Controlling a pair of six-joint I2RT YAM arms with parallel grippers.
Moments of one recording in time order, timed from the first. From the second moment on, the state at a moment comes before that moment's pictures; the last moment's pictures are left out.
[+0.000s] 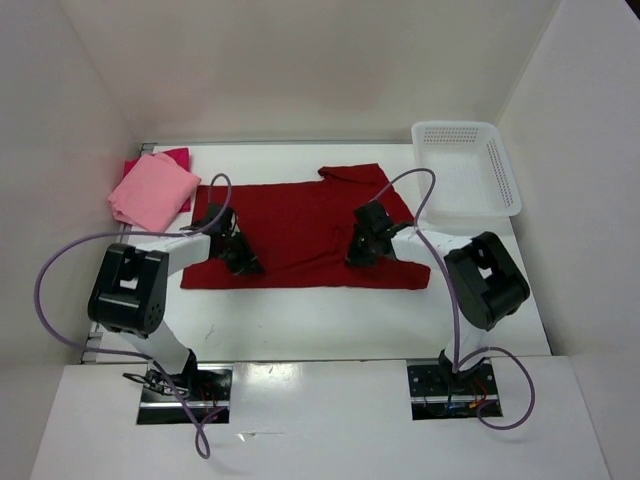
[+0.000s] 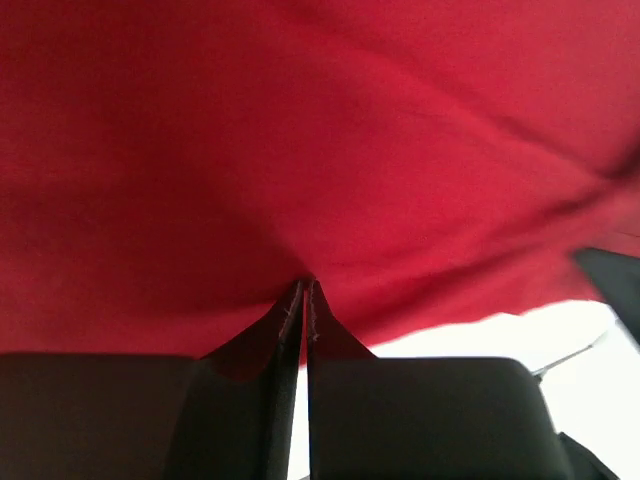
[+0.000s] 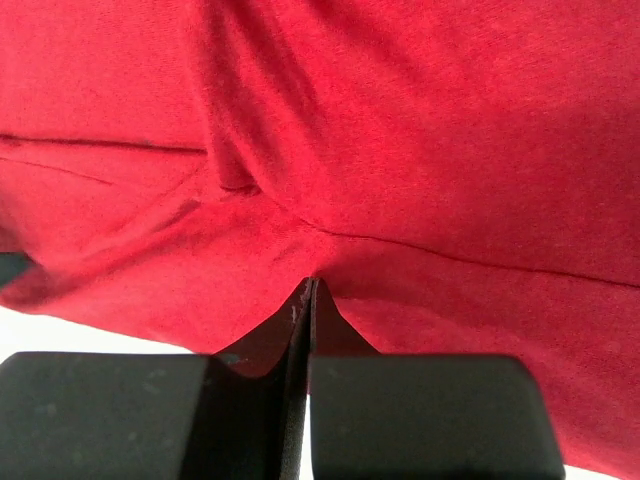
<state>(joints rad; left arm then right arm) -0.17 1.61 0.84 -0.30 0.34 -0.74 0.53 1.71 0.95 -0.23 -0.07 0.80</state>
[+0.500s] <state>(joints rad) -0.15 1.32 0.53 -0.42 0.42 -0.80 0.73 1.46 0.63 -0.18 -0.07 0.99</state>
